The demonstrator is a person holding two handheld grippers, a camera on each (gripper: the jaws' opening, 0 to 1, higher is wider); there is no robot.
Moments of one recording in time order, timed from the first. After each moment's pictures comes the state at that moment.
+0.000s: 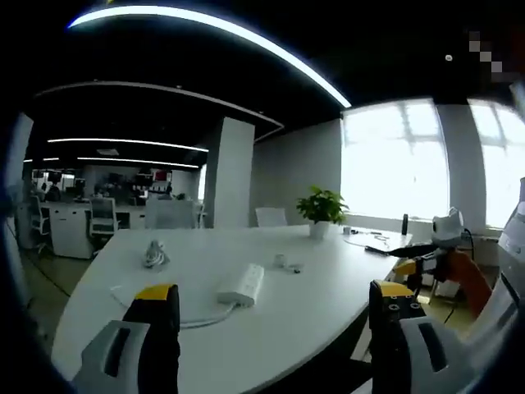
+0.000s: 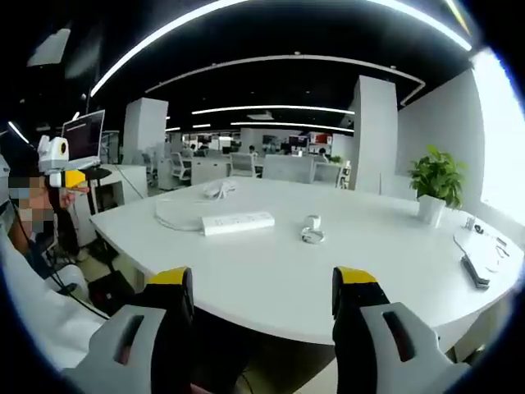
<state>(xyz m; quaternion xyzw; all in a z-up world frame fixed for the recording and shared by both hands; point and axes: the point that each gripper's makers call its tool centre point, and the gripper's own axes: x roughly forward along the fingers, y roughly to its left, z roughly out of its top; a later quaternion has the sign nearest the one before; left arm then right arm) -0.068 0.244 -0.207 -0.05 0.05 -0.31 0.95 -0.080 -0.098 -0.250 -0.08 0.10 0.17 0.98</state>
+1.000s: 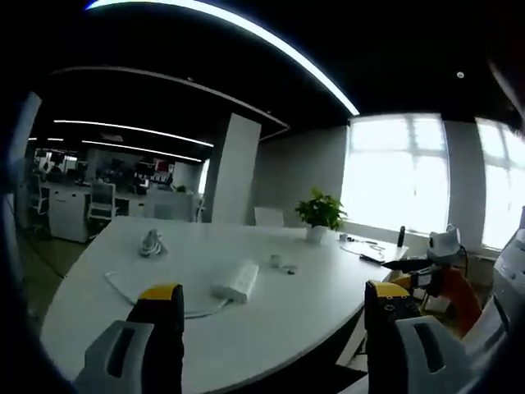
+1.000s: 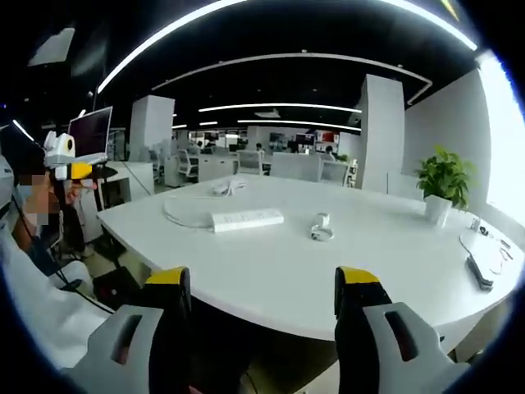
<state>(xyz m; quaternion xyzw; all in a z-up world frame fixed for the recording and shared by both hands) -0.074 0.243 -0.208 -0.10 0.06 -0.32 0.94 -0.087 -0.085 -0.253 -0.08 0.10 0.19 0.97</state>
